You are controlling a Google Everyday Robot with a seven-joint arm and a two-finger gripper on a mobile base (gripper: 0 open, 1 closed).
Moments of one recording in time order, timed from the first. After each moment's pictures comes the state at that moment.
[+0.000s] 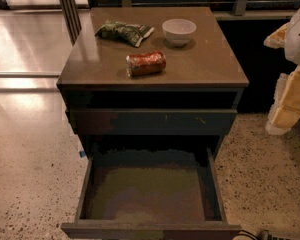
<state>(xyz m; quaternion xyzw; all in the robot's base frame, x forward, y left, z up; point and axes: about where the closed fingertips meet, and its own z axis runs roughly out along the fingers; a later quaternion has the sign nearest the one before) 0.438 -0.217 0.976 -0.60 0.78 -0.03 0.16</state>
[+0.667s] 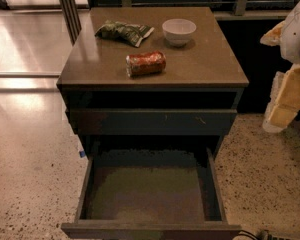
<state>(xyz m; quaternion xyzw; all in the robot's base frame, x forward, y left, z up) 0.444 -0.212 0.977 -0.61 0.77 -0.04 0.16</state>
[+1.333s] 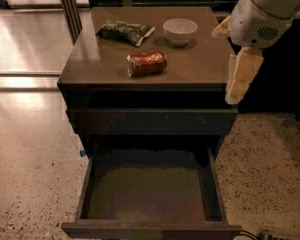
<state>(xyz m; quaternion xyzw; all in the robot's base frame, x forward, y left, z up) 0.528 -0.167 0.951 -0.69 0.70 0.02 0.17</state>
